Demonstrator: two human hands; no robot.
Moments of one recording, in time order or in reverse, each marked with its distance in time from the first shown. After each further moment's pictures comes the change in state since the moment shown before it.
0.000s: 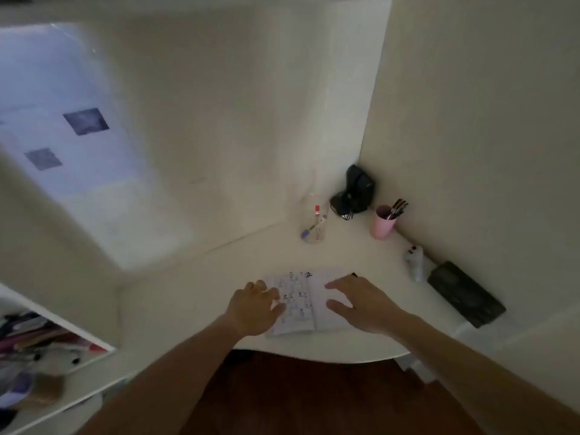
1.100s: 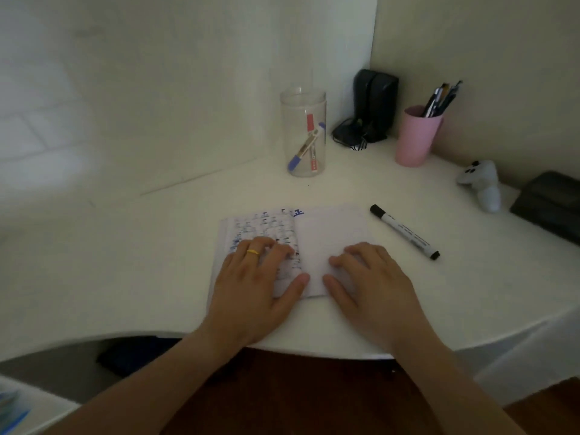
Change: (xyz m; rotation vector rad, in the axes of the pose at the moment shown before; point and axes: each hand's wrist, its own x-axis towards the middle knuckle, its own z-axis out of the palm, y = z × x) left_hand 0.148 -0.008 0.243 0.043 0.777 0.191; right_hand 0.110 0.155 0.252 -0.184 0.697 -0.098
